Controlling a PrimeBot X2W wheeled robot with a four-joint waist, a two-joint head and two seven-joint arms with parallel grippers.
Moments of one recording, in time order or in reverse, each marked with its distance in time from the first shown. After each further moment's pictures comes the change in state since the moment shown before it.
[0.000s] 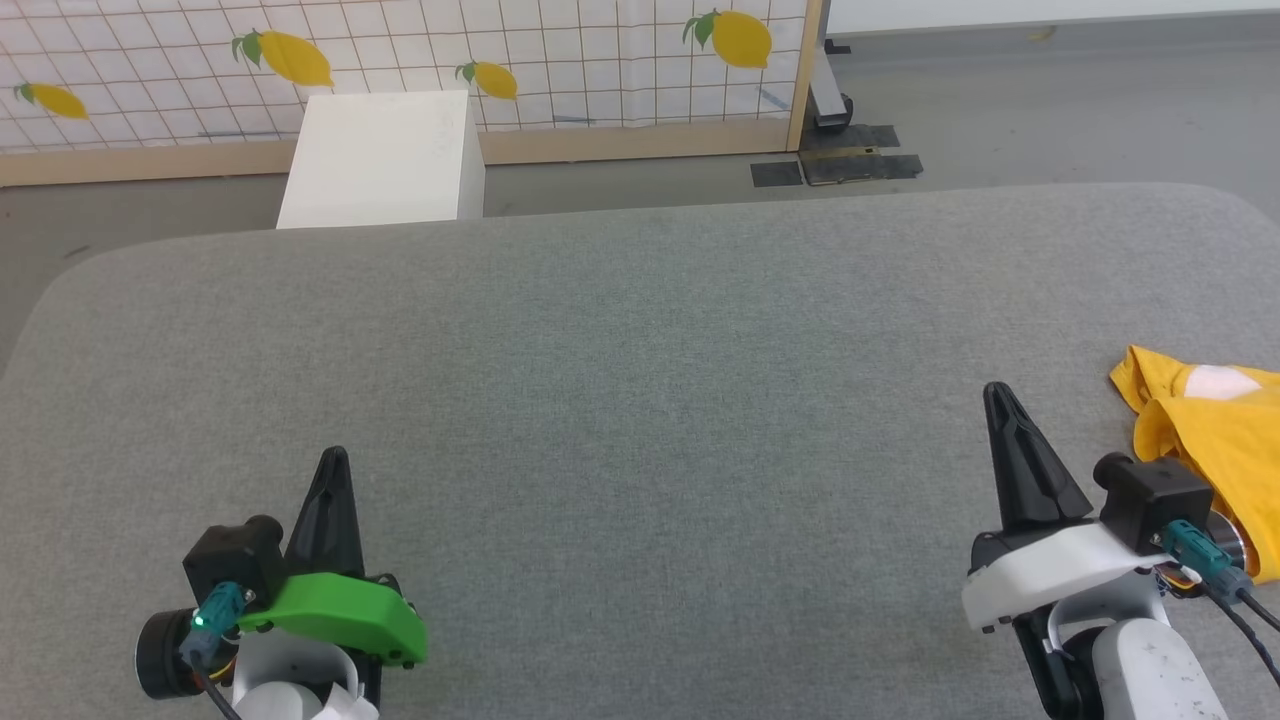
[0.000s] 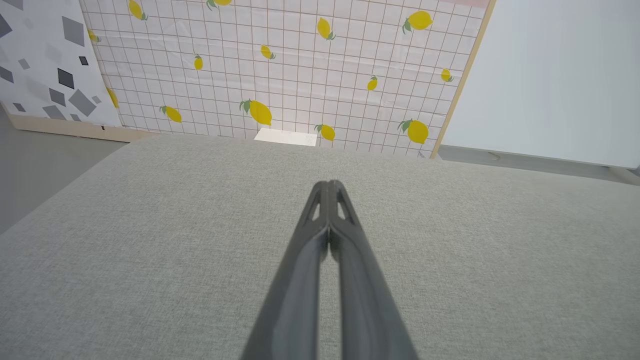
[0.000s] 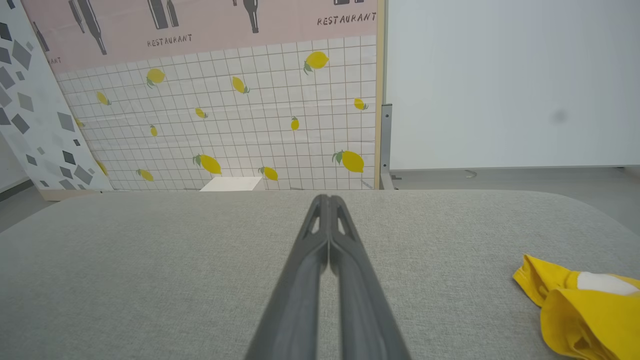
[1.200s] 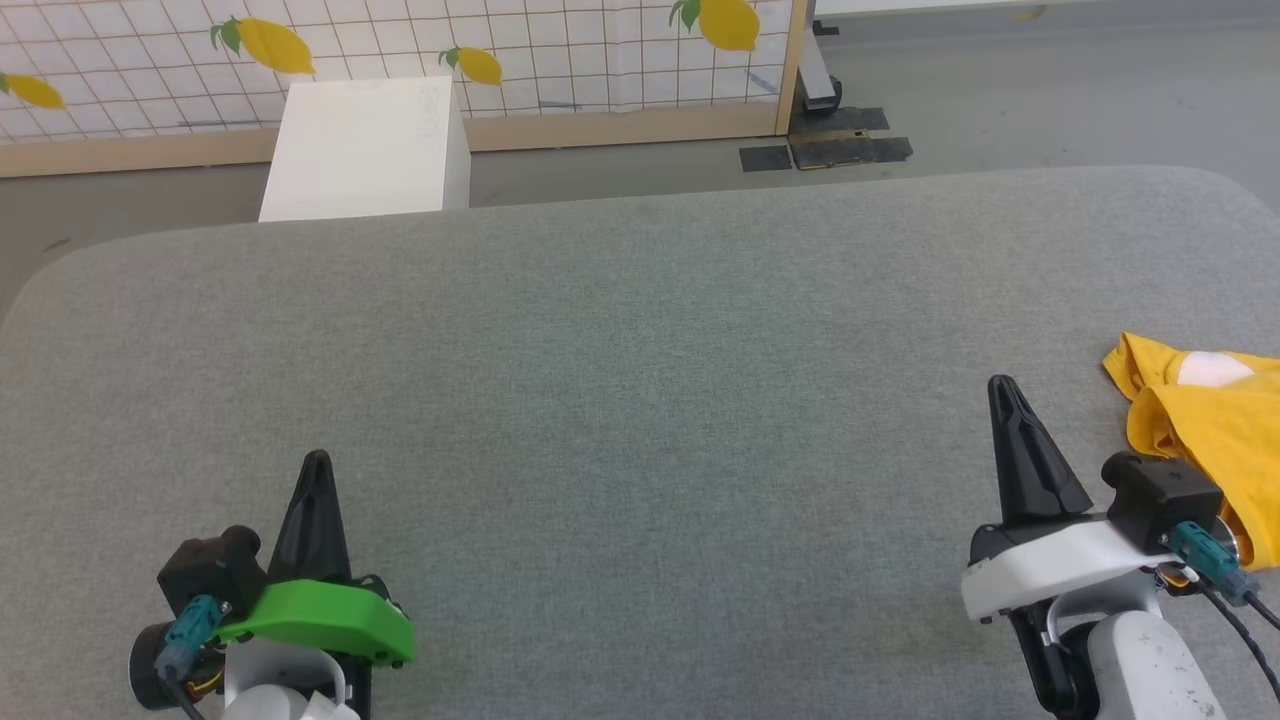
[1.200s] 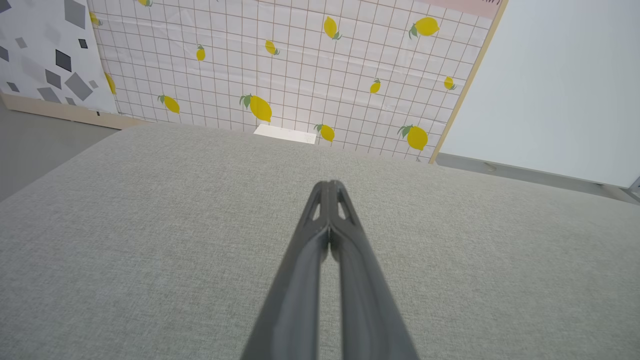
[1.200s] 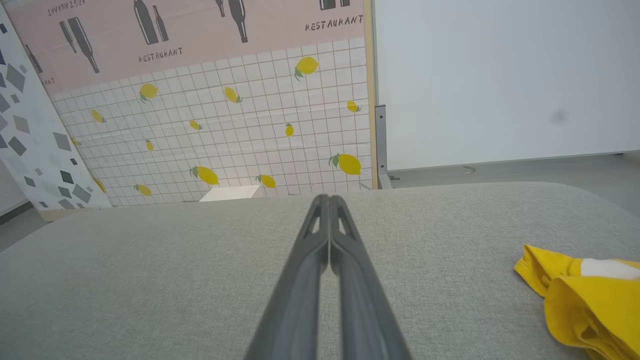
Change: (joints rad) left arm -0.006 0.021 -0.007 0.040 -0.086 0.010 -0.067; right arm -0.026 0.000 0.000 0.061 0.048 0.000 -0.069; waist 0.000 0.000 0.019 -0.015
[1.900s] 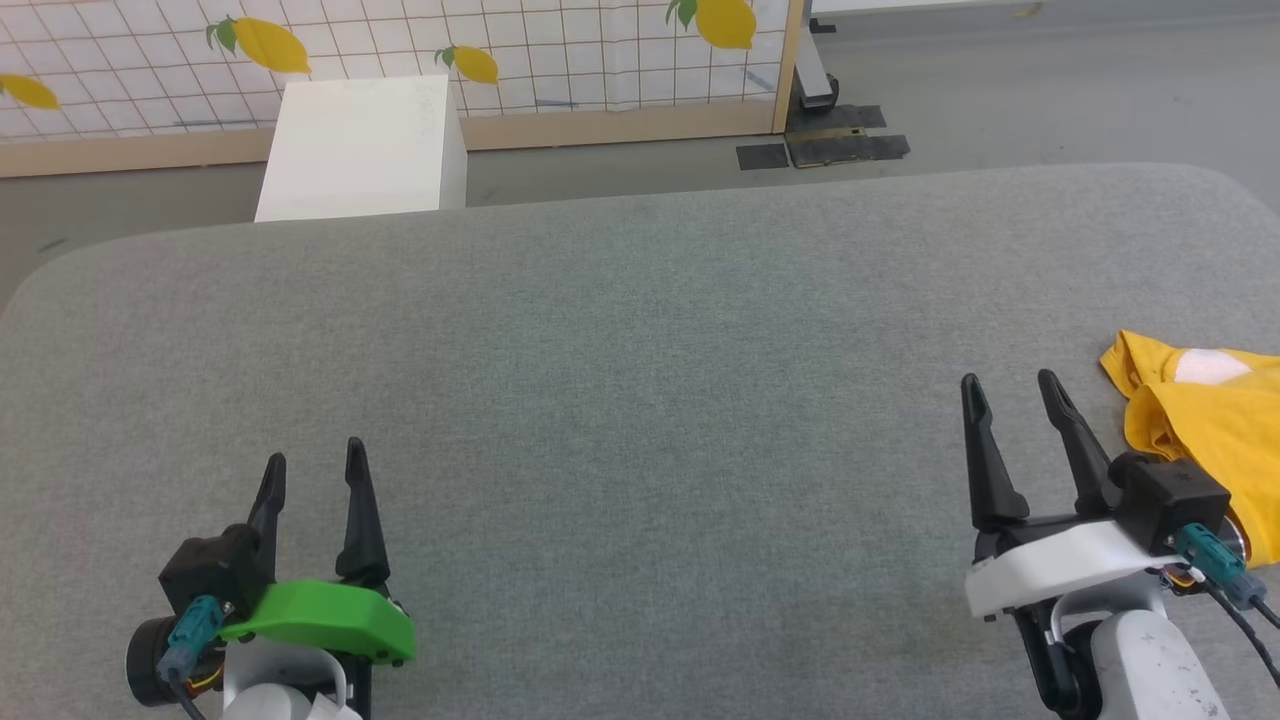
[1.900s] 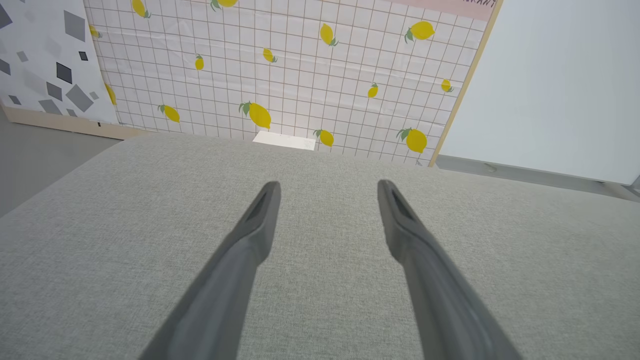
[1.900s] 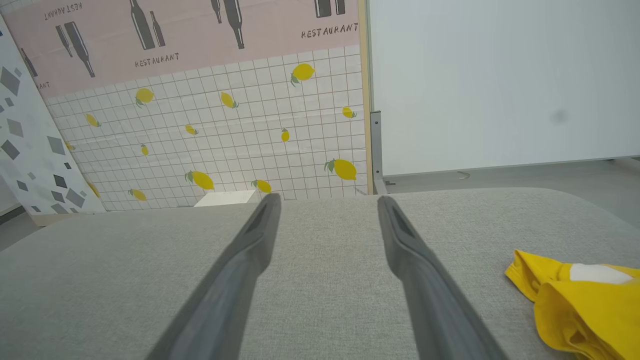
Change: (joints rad) left arm 0.004 0.000 -0.002 -0.021 0.024 0.006 -0.004; right arm -0.001 0.000 -0.010 -0.003 -0.009 0.000 -0.016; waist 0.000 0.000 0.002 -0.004
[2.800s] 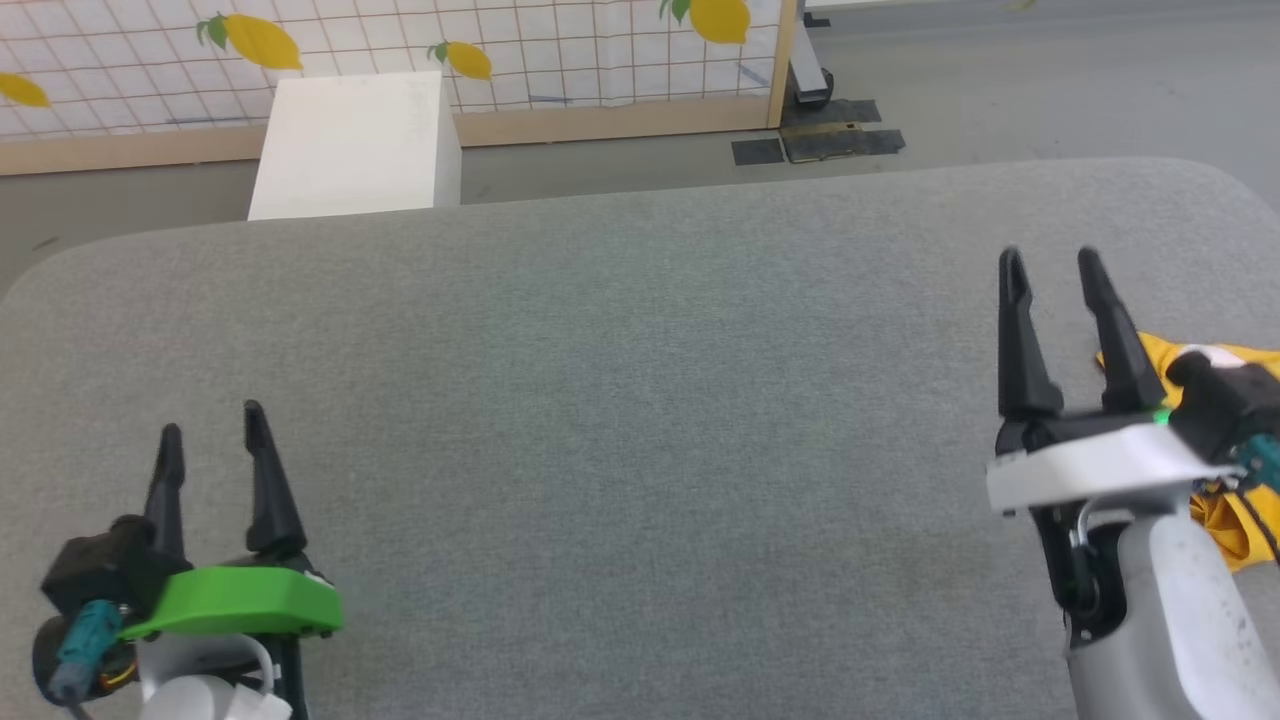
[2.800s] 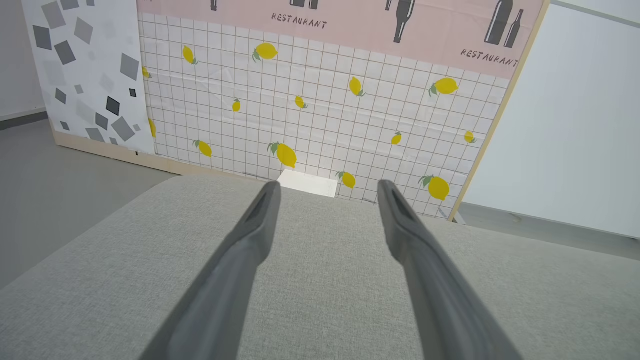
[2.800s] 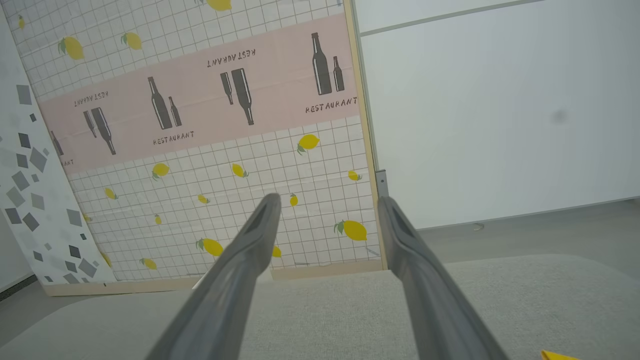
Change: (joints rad) left arm 0.011 0.025 0.103 -0.124 -0.032 0.019 -0.001; right arm -0.151 -0.001 -0.019 -0.031 0.093 0.000 -0.001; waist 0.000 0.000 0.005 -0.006
